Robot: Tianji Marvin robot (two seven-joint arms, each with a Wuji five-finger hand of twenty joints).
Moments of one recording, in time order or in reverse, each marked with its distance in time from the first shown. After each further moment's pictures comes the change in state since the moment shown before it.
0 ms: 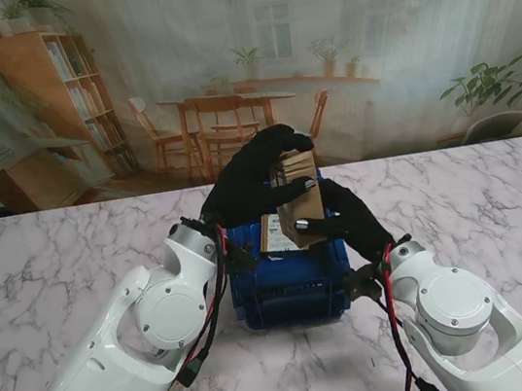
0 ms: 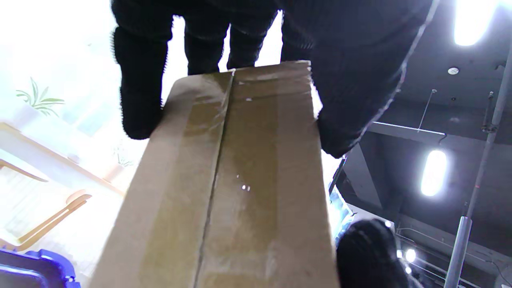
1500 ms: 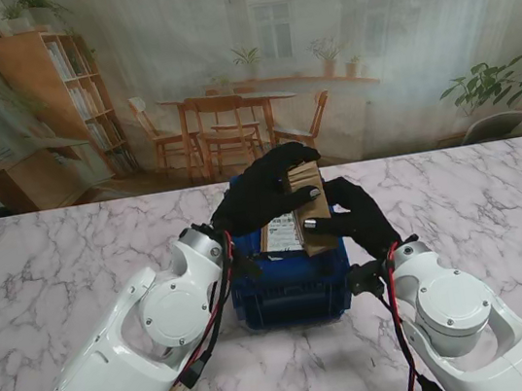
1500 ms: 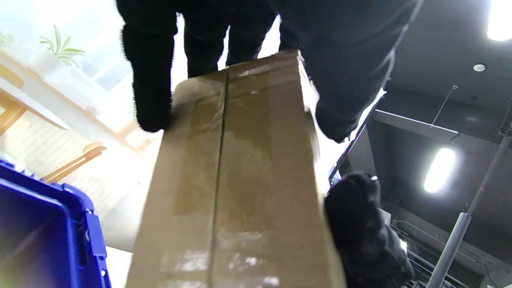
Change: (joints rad) left arm -0.020 0.004 0.029 0.053 -0.108 0.004 -0.068; right arm -0.003 -0.016 0.009 0.019 -0.020 -0.001 -0.078; left_hand 0.038 0.147 -0.139 -0.040 -0.005 0.029 -0.204 -0.140 0.045 0.003 -0.180 -0.194 0.001 -0.005 -0.103 -0.182 -0.087 -0.107 0.004 -0.005; right_hand 0.038 -0.097 -0.028 -0.024 0.047 0.062 0.110 0.015 0.065 -0.039 0.028 0.027 -0.043 0.011 -0.009 0.072 0.035 -0.075 0.076 0.025
